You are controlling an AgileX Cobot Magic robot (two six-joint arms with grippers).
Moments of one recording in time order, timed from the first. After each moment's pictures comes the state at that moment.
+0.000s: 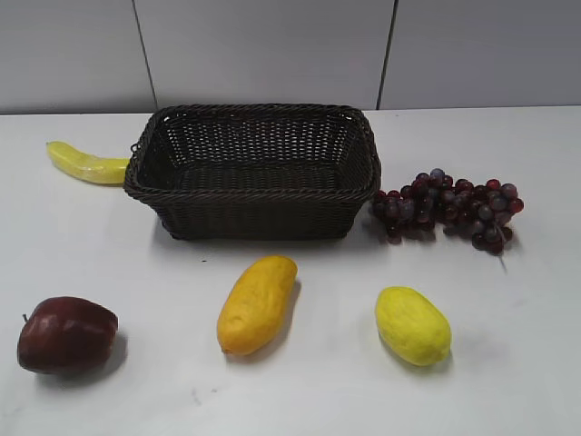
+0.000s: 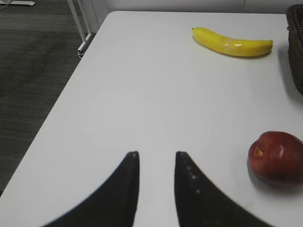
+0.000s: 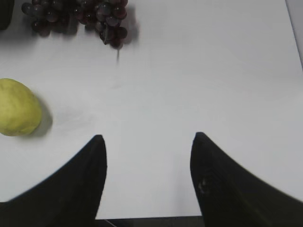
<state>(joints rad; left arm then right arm) 0.06 0.00 -0.48 0.08 1.08 0.04 0.07 0.62 -0.67 -0.05 0.94 0.04</state>
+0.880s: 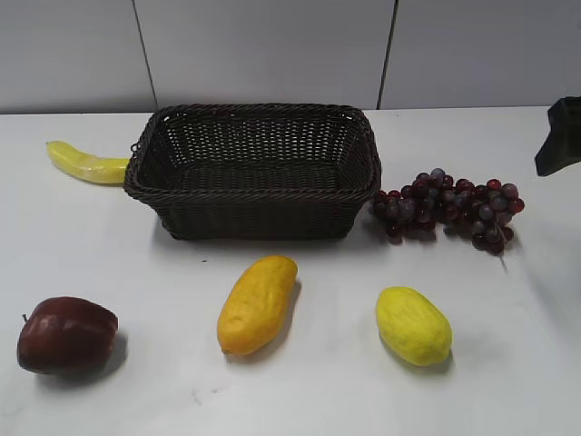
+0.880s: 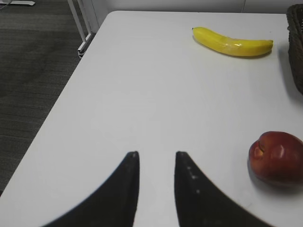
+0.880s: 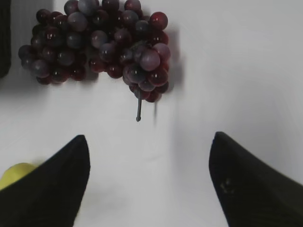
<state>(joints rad) 0.06 0.00 -0.48 0.08 1.08 0.04 0.07 1.50 -1.07 0.10 0.78 0.01</state>
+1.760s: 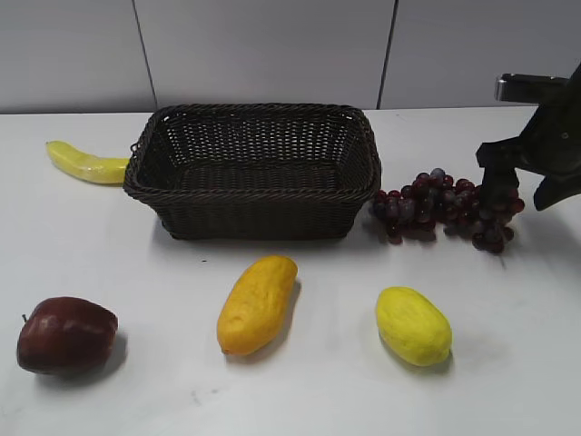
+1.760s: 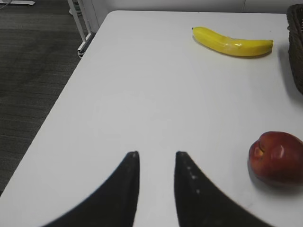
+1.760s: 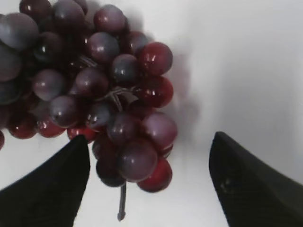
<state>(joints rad) 0.06 0.00 -0.48 0.08 1.08 0.04 0.07 1.95 -1.31 0.11 0.77 -0.01</state>
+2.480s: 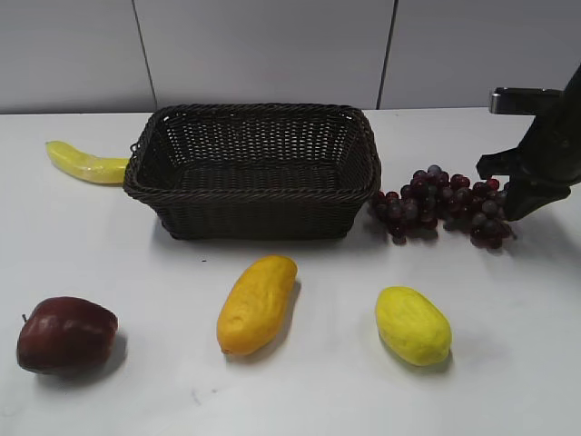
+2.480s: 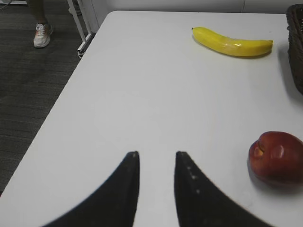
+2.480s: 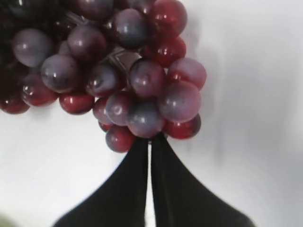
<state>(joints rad) 0.06 0.00 -0.48 0.08 1.08 0.04 0.07 1.96 -1.31 0.11 0.82 -0.07</state>
